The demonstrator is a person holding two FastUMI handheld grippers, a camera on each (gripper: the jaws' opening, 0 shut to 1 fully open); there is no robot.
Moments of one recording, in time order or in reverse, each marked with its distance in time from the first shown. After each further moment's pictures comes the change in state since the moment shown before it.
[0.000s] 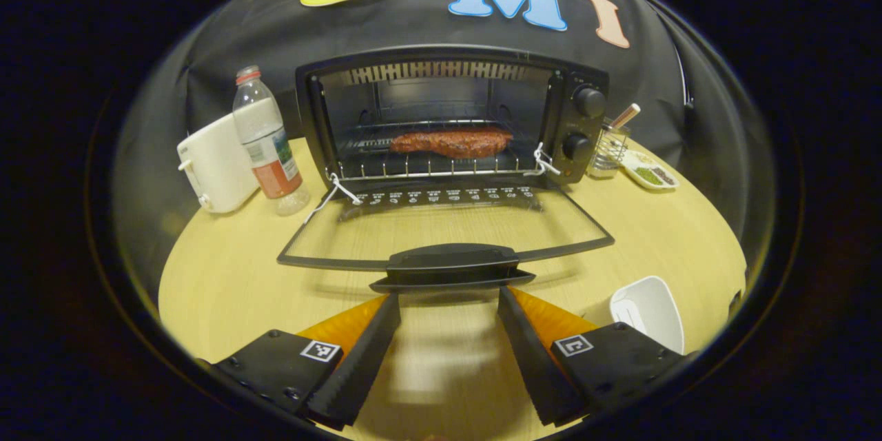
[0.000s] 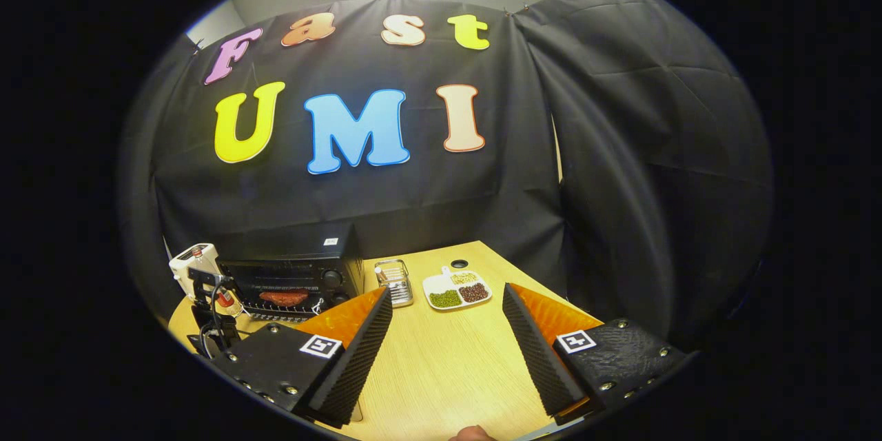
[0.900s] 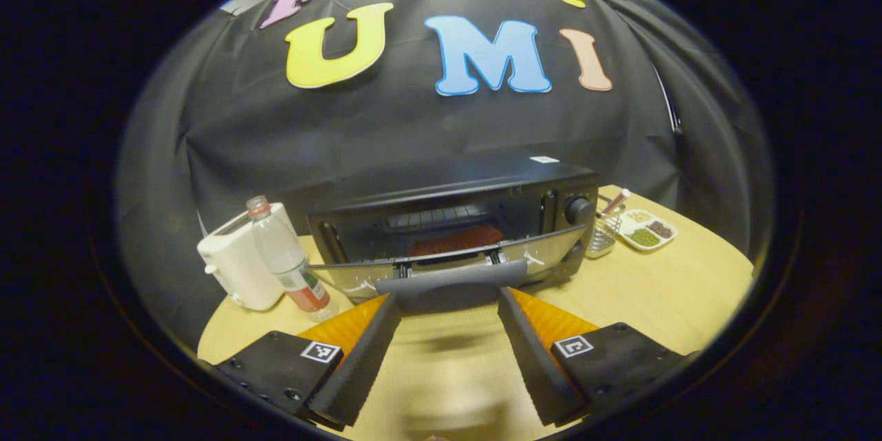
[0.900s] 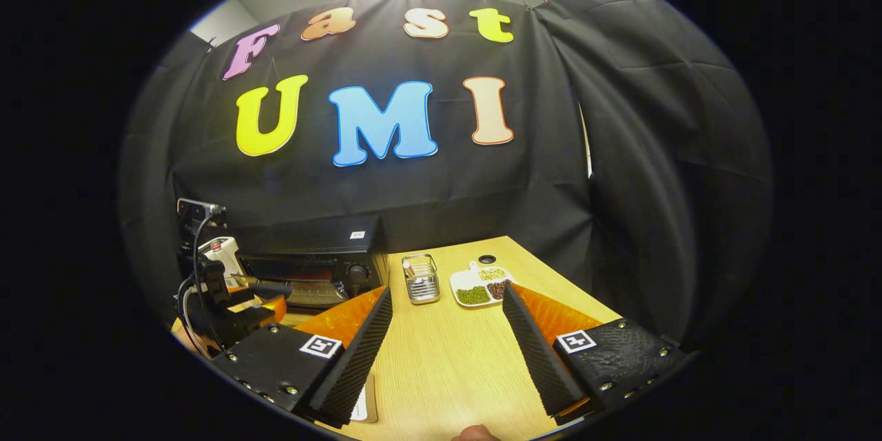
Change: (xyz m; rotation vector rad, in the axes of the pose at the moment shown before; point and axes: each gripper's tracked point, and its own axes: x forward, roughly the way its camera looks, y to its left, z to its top) left arm -0.036 0.000 0.108 0.120 -0.321 0.030; right arm 0.015 0.034 -0.009 -0.013 0.028 0.098
